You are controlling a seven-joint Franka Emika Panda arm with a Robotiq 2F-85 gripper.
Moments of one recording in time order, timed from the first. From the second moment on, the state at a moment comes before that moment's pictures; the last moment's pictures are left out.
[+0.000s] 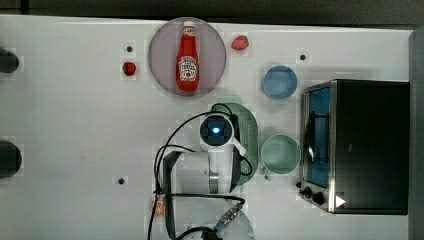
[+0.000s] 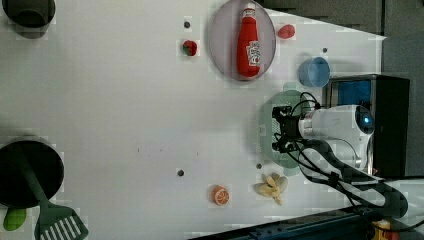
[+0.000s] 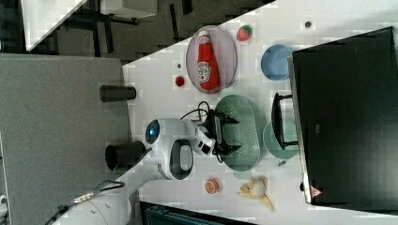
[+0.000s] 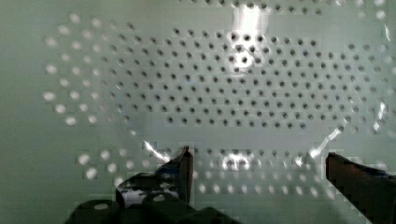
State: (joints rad) arm -0.01 0.40 0.02 -2.41 -0.03 1.11 0.73
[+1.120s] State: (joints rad) arm 0.21 0.36 0.10 -2.40 0.00 1.11 1.02
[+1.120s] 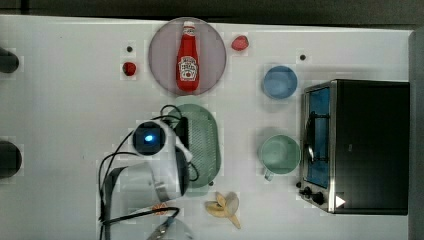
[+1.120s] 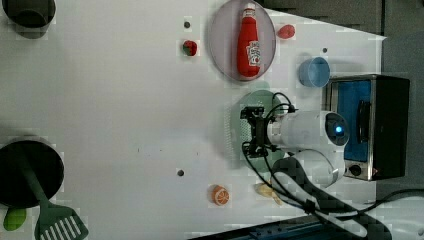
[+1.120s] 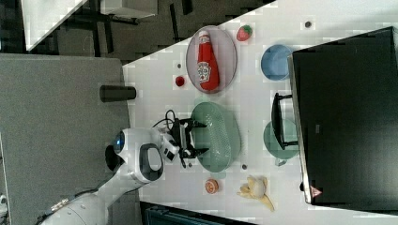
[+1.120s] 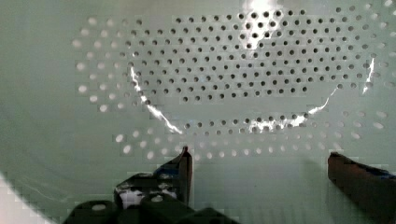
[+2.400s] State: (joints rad) arm 0.47 0.53 0.13 -2.19 0.12 1.14 1.22
